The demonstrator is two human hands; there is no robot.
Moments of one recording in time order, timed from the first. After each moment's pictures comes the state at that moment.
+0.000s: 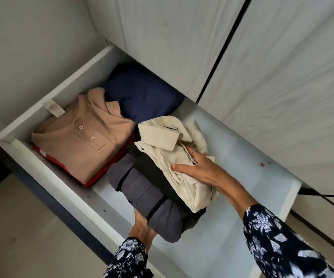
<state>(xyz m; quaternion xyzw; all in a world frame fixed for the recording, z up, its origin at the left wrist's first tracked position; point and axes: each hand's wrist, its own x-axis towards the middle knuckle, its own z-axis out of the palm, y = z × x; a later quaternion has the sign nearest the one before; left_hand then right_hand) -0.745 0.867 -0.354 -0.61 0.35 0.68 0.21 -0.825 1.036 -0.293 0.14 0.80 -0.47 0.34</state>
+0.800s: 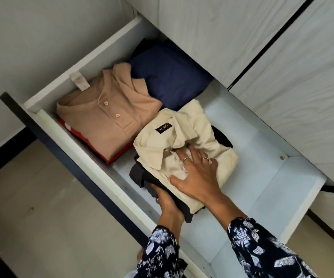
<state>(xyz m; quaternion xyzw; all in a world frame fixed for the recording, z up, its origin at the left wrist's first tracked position) -0.740 0.866 -0.384 -0.60 0.29 0.71 0.22 -0.789 0.949 -0.338 0.01 0.96 -0.14 0.24</state>
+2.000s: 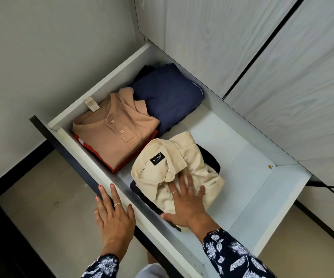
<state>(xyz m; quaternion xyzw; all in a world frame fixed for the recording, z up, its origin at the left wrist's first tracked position) -0.670 0.720 -0.324 -0.24 0.93 0.17 0.22 -0.711 0.909 -0.319 -0.07 0.91 -0.06 0.41</state>
